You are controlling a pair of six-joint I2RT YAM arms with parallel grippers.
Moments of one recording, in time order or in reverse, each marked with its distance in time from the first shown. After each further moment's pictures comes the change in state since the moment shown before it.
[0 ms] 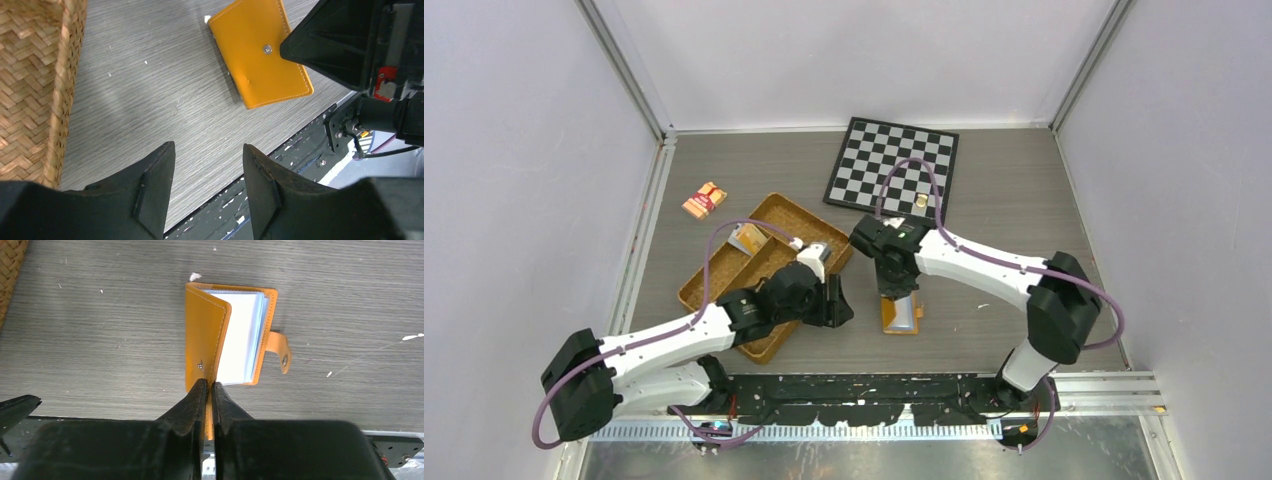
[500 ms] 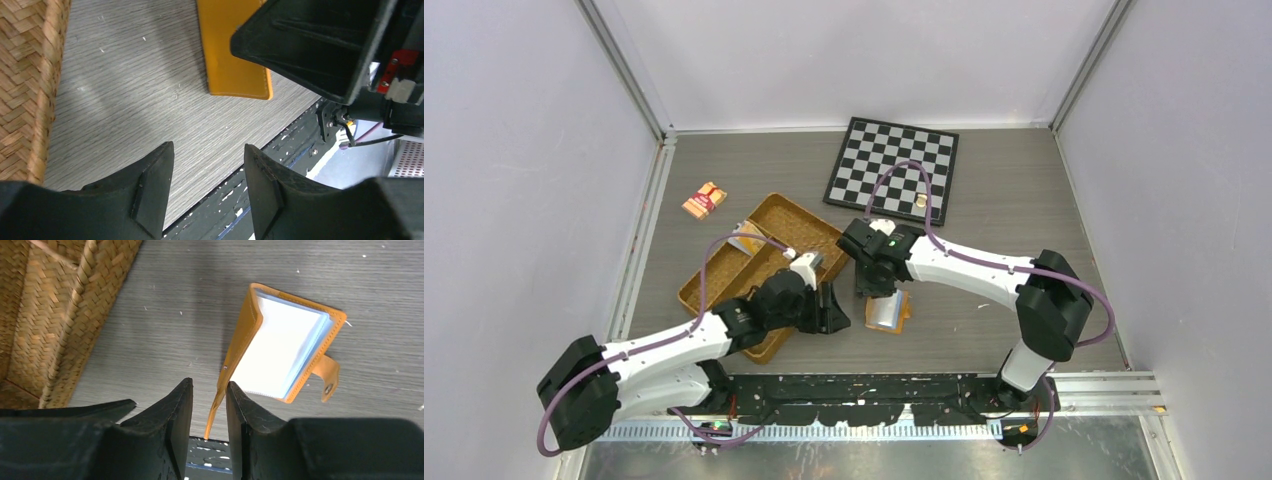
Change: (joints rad) left arm 0.060 -0.039 -0.139 0.108 0.121 -0.050; right arm 0.058 0.062 -0.001 0.193 -0.042 0.125
